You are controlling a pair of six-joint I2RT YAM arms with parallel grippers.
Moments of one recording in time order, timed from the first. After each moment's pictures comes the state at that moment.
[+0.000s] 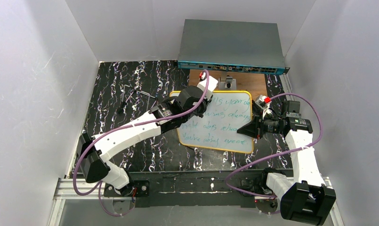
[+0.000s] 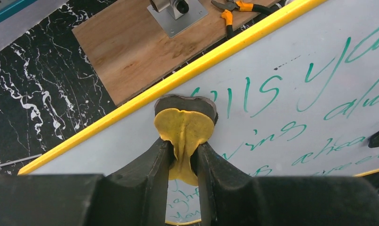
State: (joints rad) left arm -1.00 1.48 1.38 -0.39 -0.36 -0.05; right arm -0.13 0.98 0.81 -0.94 -1.26 -0.63
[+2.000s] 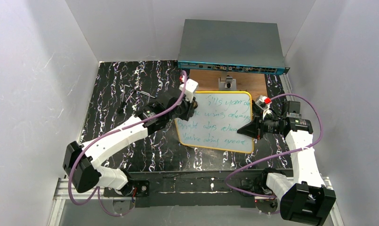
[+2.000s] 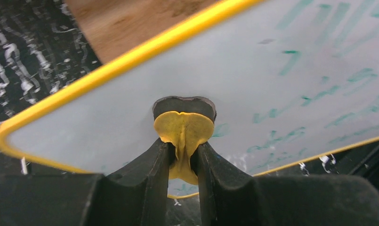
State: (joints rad) left arm -0.82 1.32 1.14 -0.36 -0.13 -0.14; right arm -0.13 0.97 0.81 -0.95 -1.27 -0.66
